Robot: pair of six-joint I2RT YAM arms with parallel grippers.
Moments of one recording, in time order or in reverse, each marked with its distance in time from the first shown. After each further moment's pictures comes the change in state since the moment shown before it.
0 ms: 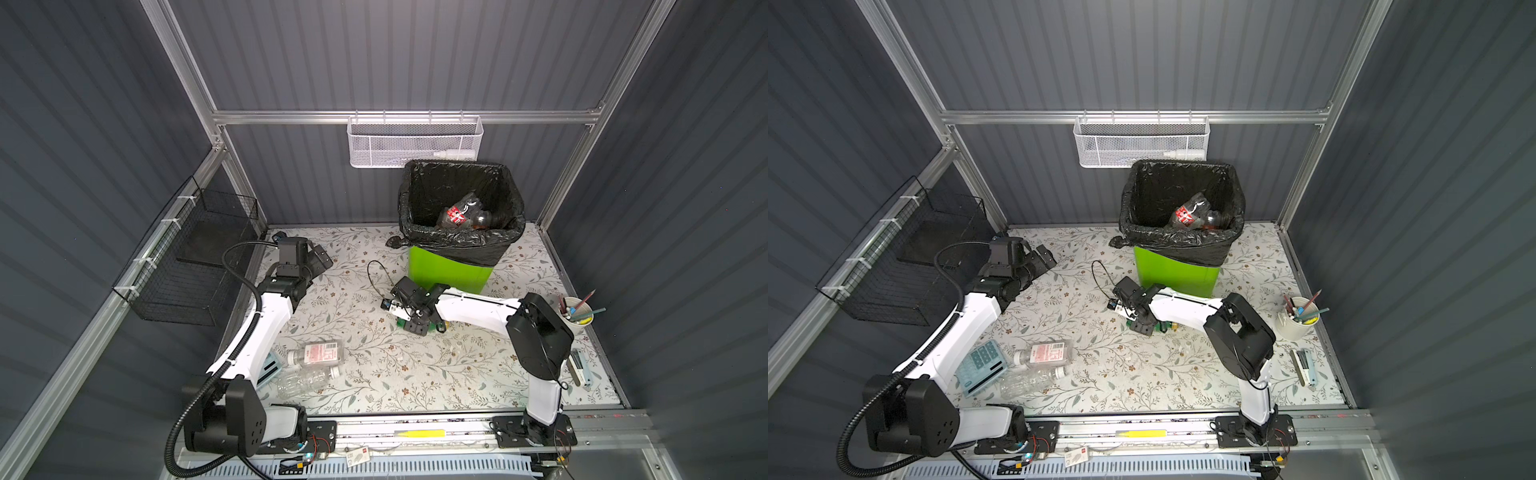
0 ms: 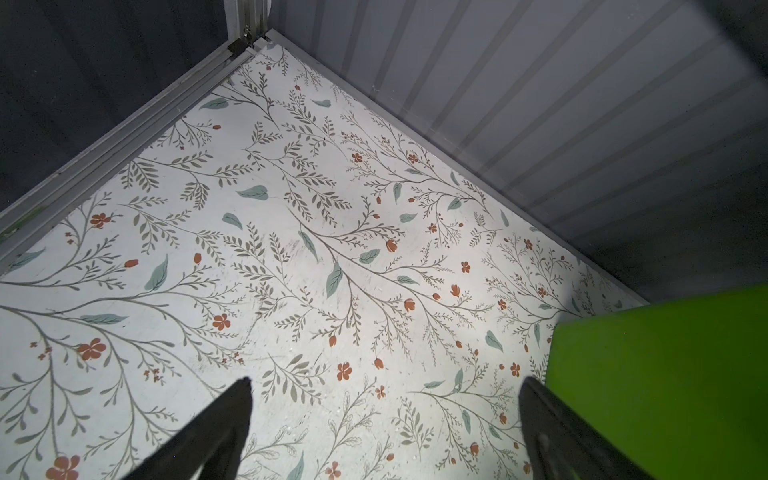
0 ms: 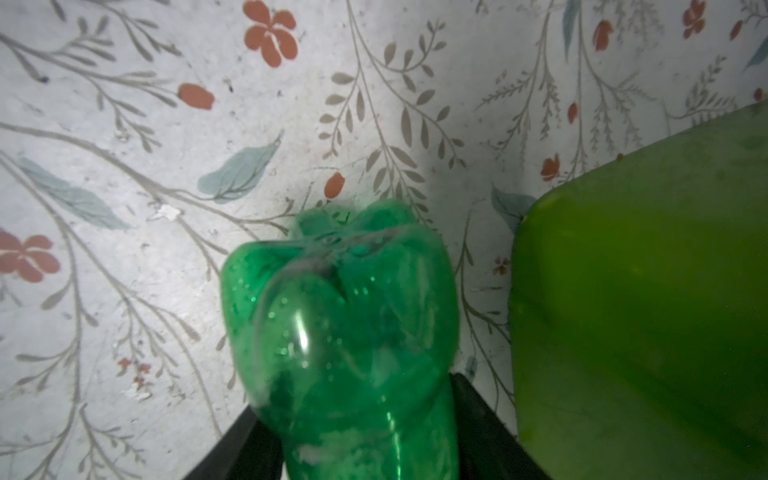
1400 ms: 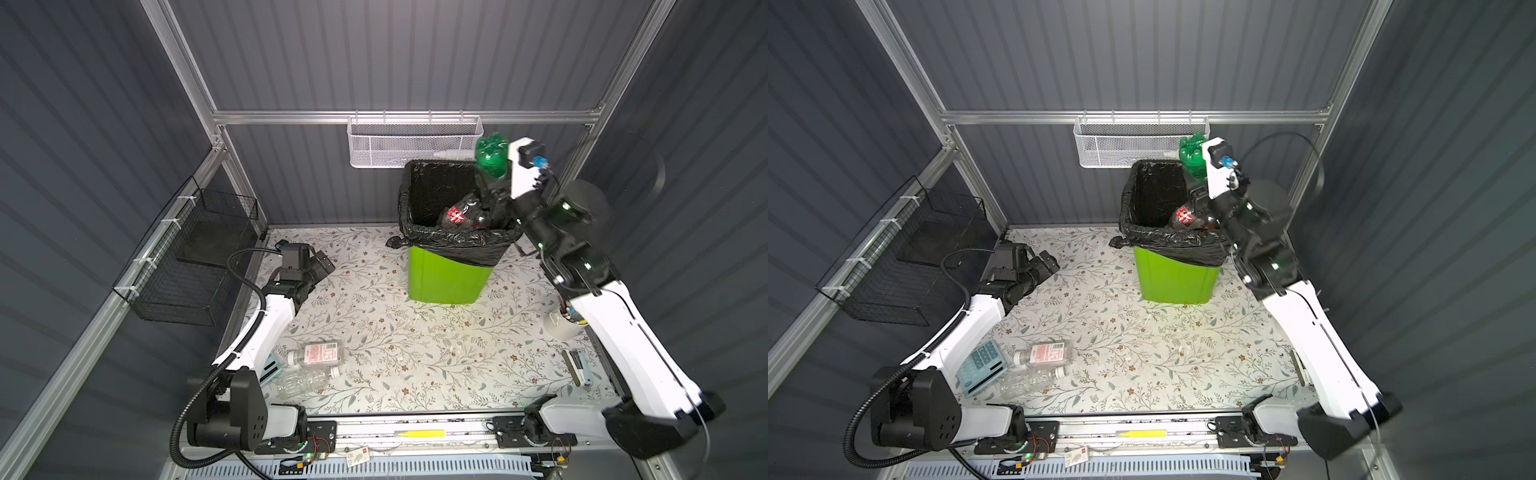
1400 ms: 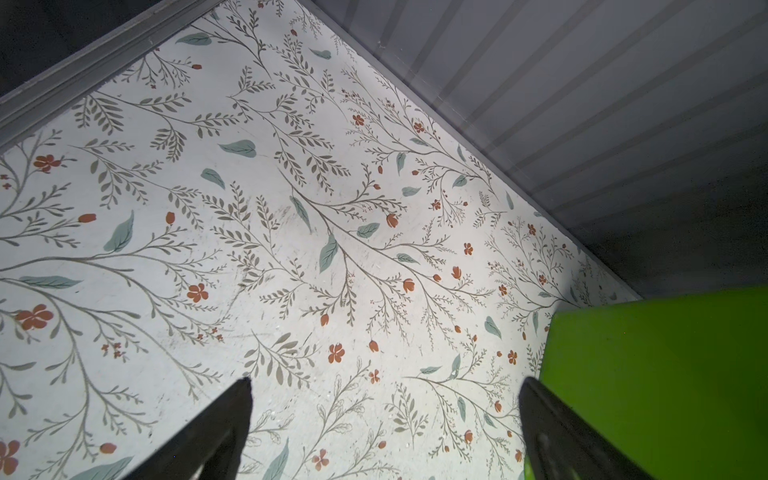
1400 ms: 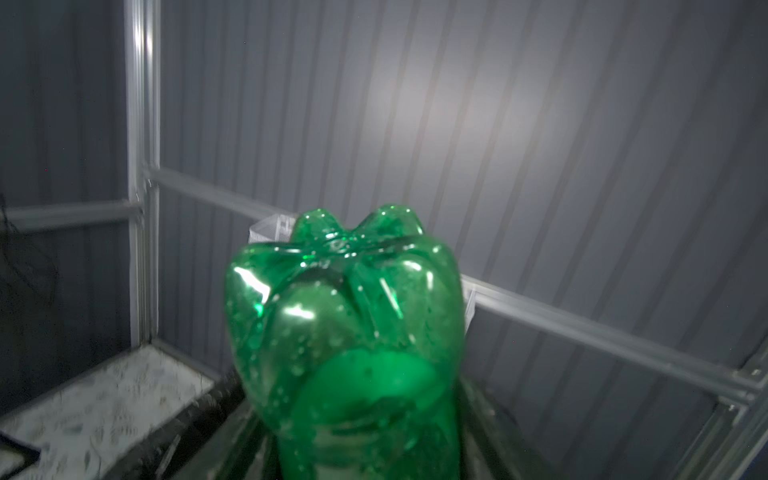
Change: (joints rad) left arm 0.008 0.025 -0.067 0.053 0.056 -0.071; right arm -0.423 -0.554 0.357 0.443 -0.176 0.219
